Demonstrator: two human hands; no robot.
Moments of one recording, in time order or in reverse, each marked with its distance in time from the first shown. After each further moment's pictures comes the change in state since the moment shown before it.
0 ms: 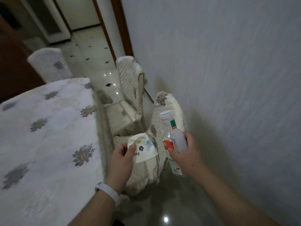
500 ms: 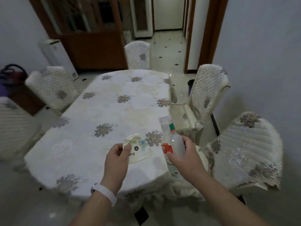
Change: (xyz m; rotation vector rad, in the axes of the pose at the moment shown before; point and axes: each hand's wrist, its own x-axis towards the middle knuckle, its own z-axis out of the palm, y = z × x) left_hand -0.040 -0.037 -0.276 -0.107 0.528 -0.005; right_hand -0.074 -0.111 0.235 -0.031 -0.485 -0.212
